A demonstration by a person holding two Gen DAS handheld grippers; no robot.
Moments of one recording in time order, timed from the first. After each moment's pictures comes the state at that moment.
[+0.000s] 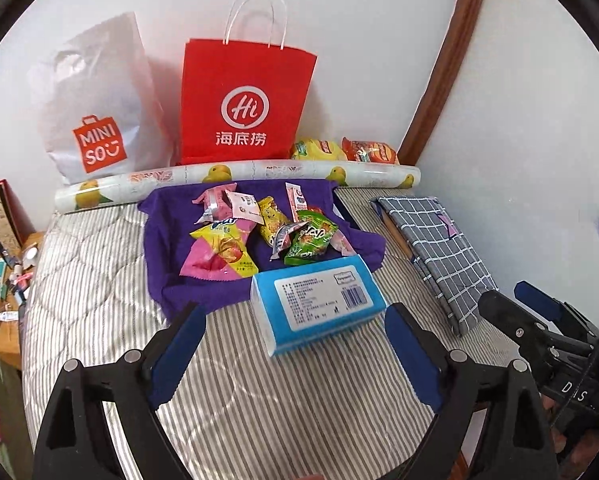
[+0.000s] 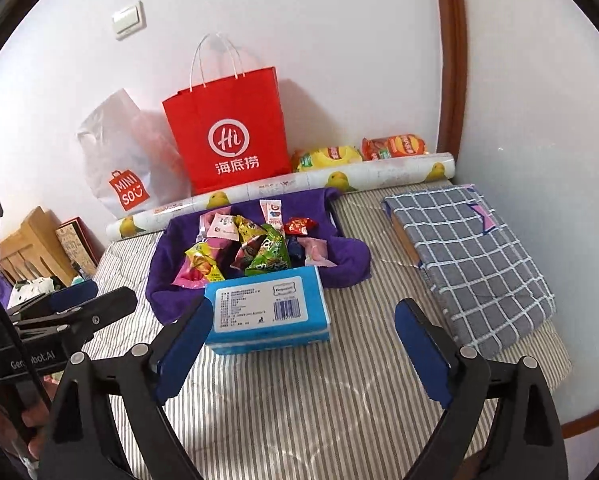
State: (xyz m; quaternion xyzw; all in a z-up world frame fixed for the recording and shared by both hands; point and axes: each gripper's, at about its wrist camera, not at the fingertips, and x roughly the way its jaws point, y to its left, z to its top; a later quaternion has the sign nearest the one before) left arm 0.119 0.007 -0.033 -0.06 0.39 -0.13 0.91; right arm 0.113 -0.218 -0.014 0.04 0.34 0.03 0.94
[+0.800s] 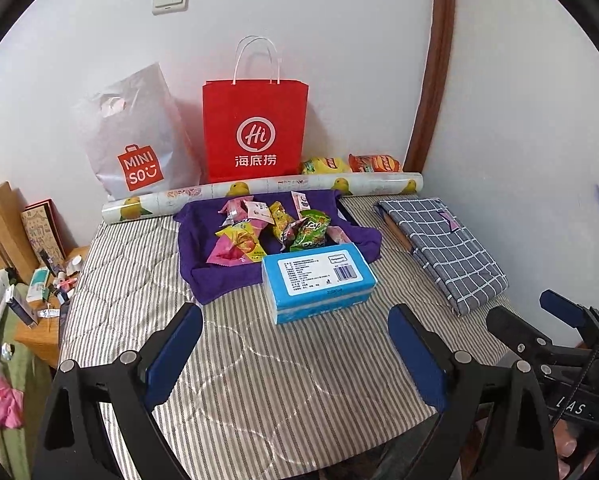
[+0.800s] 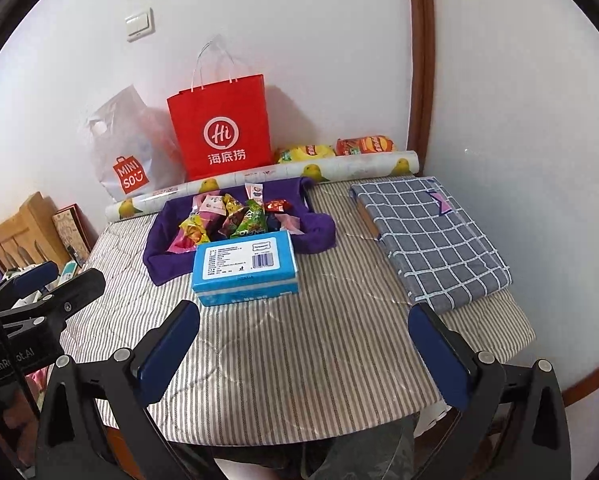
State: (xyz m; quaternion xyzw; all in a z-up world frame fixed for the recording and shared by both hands) left arm 0.023 -0.023 -0.012 -0.01 0.34 -0.07 0.94; right arm 0.020 -0.241 -0.015 0.02 0.33 0.00 0.94
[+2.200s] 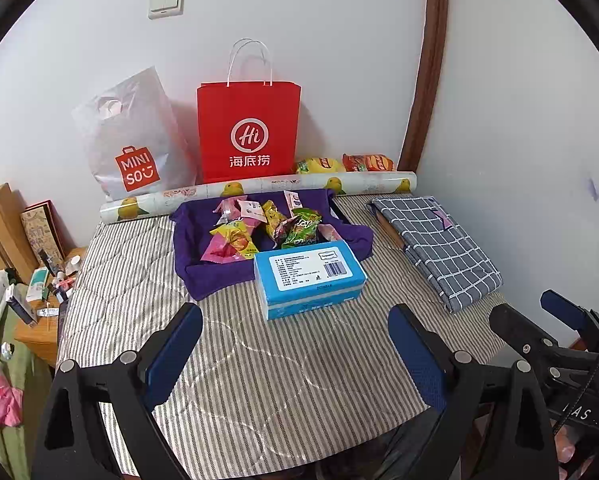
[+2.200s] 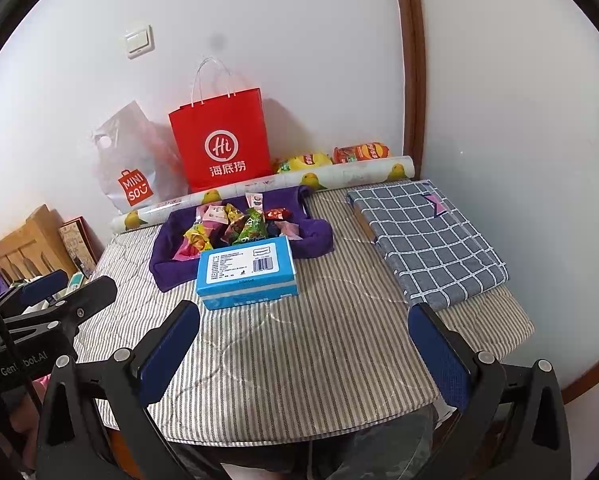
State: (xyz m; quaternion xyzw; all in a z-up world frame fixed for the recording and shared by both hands) left arm 0.011 -0.032 -0.010 -0.01 0.34 -0.08 0.94; right arm 0.001 -0.251 -0.012 0.04 0.31 0.01 0.95
